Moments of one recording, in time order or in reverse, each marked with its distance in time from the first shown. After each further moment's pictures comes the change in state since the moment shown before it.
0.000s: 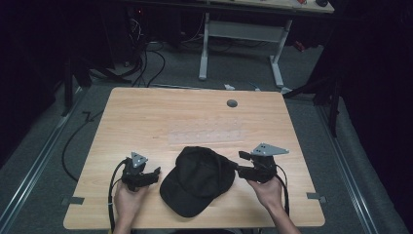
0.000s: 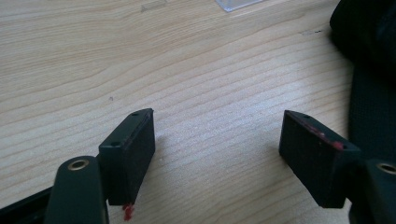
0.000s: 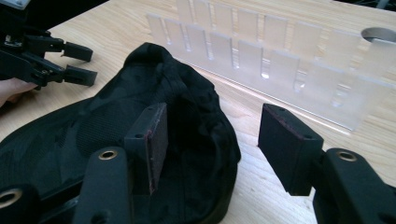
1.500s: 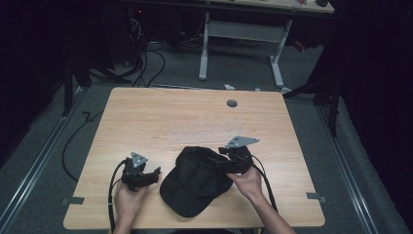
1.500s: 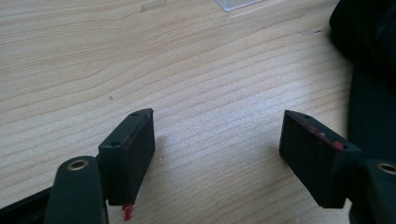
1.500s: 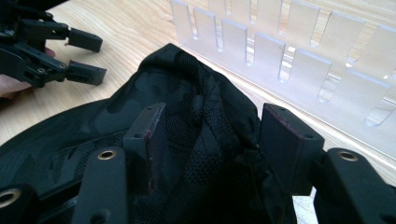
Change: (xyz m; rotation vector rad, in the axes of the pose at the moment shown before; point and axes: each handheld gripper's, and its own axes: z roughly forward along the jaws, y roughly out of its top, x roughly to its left) left arm 0.000 0.000 0.000 0.001 0.000 -0.001; right arm 0.020 0.025 0.059 0.091 0.064 -0.060
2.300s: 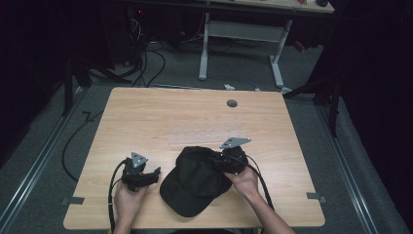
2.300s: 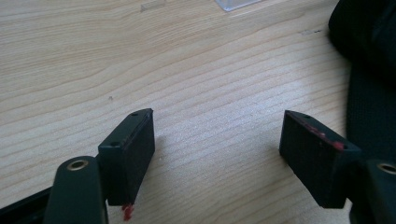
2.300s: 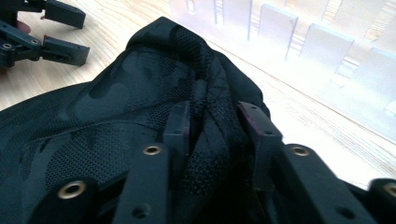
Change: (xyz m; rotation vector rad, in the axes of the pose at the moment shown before) left arm 0.000 0.000 0.000 0.001 0.000 0.001; right arm 0.000 -0.004 0.020 0.073 -0.018 -0.017
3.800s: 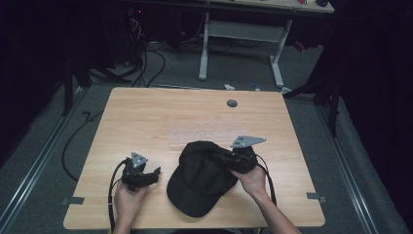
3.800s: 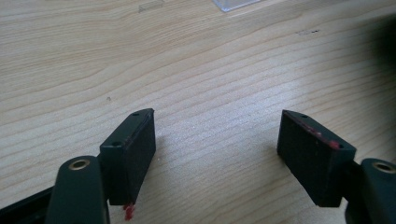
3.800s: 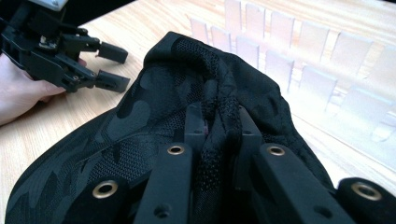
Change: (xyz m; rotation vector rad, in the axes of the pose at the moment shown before) left arm 0.000 0.000 0.000 0.001 -0.007 -0.001; right arm -0.007 0.001 -0.034 -0.133 0.103 -0.009
